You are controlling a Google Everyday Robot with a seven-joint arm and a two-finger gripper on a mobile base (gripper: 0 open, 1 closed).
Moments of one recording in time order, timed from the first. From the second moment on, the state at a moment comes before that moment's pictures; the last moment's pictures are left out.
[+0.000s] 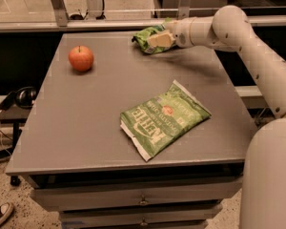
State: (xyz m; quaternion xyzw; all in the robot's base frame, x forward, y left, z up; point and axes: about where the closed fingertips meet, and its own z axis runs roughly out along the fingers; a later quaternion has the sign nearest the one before) arm 0.831 -0.072 0.878 -0.38 0.72 0.21 0.54
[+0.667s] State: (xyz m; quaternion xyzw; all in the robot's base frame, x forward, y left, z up) arm 0.825 -0.068 0.866 -0.37 0.73 0.23 0.53
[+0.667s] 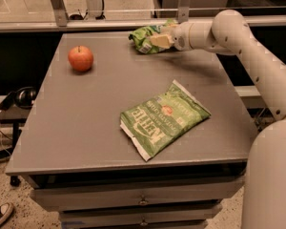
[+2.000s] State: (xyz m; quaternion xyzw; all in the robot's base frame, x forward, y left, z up) arm 0.766 -0.022 0.927 -0.45 0.63 0.28 0.56
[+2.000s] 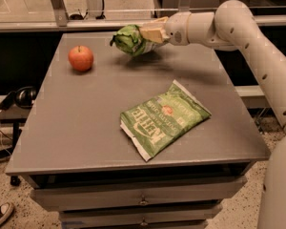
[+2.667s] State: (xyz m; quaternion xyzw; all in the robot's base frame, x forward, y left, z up) arm 0.718 0.017 0.922 -0.50 0.58 0.33 0.55
